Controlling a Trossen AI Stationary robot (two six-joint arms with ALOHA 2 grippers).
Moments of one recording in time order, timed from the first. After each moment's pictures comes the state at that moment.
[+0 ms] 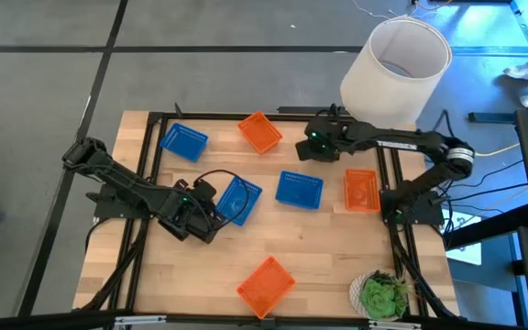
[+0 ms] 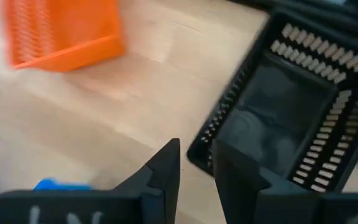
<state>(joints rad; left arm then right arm) -0.45 1.43 1.11 -1.09 -0.64 -1.31 -0.41 1.52 1.06 -0.65 0.26 0.76</state>
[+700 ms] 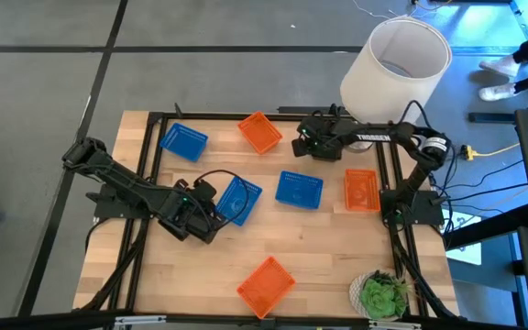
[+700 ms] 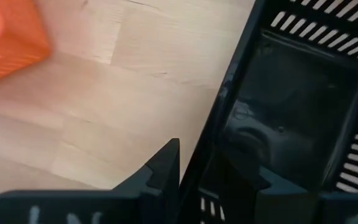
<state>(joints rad) -0.45 1.43 1.11 -1.09 -0.64 -1.30 -0.51 1.73 1.06 -0.54 0.23 0.78</state>
